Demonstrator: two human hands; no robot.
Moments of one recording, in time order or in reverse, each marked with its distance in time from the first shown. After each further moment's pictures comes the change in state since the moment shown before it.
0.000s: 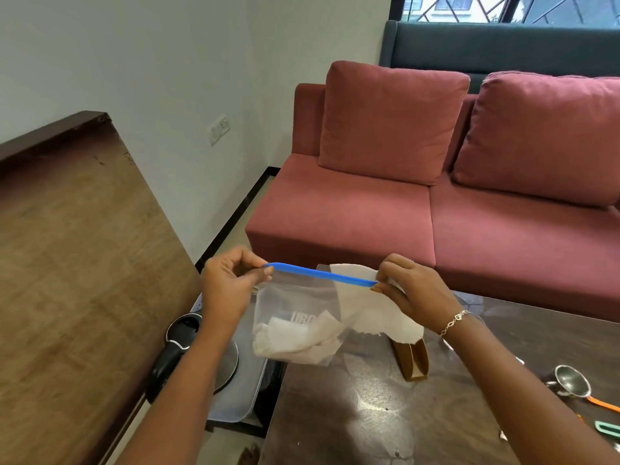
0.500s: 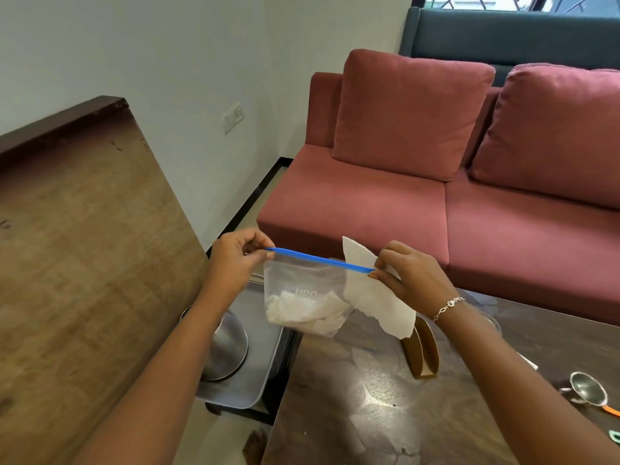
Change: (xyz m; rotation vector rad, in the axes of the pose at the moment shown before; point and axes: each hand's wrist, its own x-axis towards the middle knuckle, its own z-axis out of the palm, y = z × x) left_hand 0.033 -0.009 -0.026 0.295 -0.144 -0.003; right_hand 0.028 -0.007 0.013 -0.017 -0.057 0.049
